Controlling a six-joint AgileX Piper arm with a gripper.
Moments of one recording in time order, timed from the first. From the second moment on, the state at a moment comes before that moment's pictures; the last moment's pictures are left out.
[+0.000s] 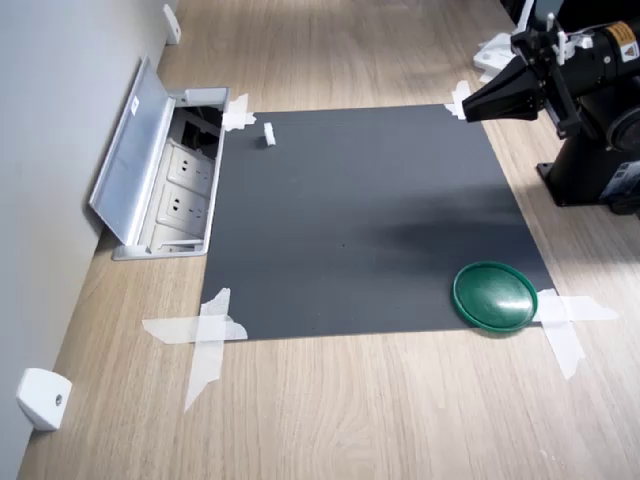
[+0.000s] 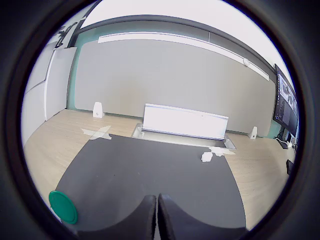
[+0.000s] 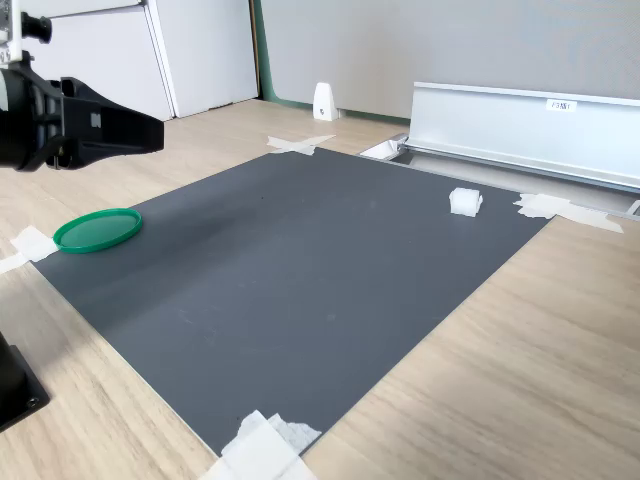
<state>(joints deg) 1.3 -0.6 -5.2 1.3 23.5 -7.5</state>
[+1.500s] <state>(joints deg) 1.2 51.9 -43.6 -2.0 49.5 -6.0</state>
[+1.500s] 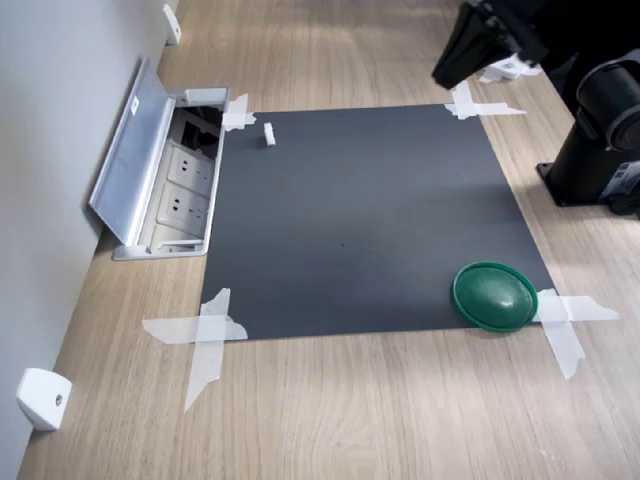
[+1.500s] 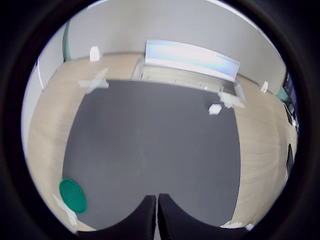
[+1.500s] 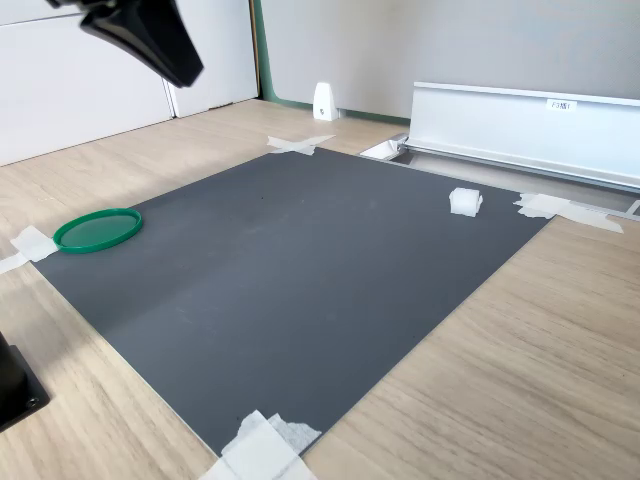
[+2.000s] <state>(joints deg) 0.8 79.6 -59.7 2.6 52.4 -16.3</state>
